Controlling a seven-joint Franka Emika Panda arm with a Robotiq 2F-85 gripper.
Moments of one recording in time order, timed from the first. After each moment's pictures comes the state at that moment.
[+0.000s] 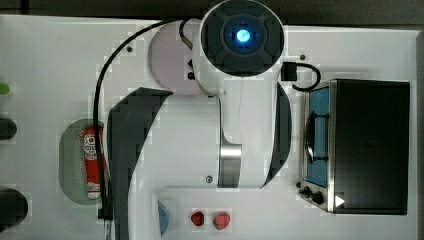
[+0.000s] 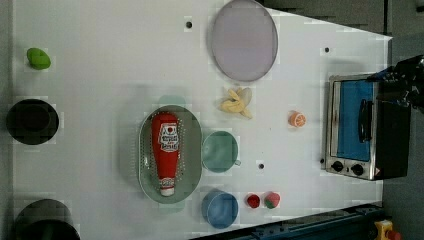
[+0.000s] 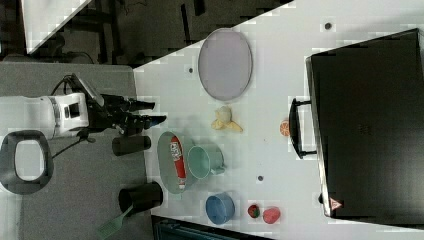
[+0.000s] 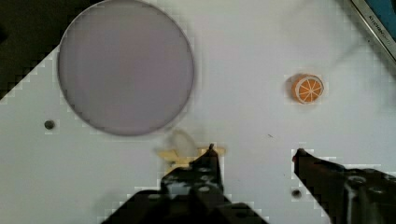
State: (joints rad) arm -0.02 0.02 0.02 -1.79 0.01 0.21 -0.06
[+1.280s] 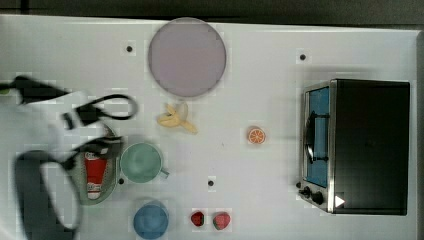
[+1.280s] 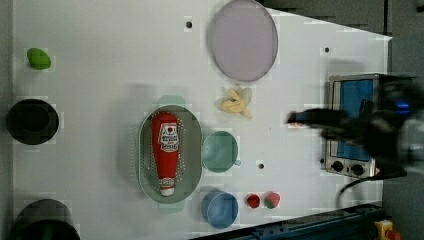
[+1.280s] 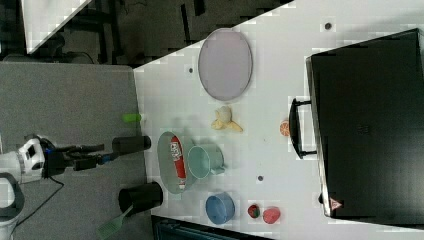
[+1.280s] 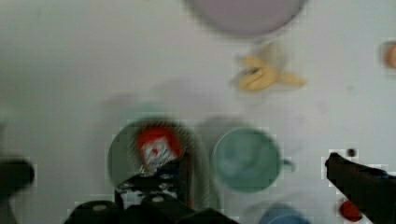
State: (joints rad) arm -0.06 -0.07 0.55 -1.89 0.03 0.28 -0.03
